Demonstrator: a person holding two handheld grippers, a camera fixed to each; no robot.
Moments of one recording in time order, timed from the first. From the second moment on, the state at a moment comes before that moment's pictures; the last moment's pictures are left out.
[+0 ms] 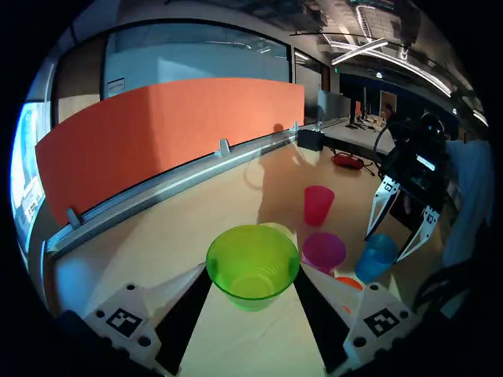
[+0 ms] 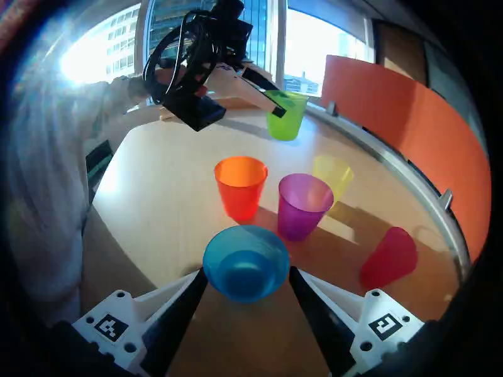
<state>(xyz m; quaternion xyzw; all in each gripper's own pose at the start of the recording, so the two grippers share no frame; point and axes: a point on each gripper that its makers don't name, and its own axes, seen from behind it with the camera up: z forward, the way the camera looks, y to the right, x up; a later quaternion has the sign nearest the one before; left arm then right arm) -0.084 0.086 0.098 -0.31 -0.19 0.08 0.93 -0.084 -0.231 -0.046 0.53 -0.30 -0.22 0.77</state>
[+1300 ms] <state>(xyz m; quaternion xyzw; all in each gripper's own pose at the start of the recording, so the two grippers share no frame) -0.032 0.099 0.068 -0.31 -0.14 0.05 0.94 -0.057 -0.232 -0.042 0.49 -0.26 -0.15 0.82</state>
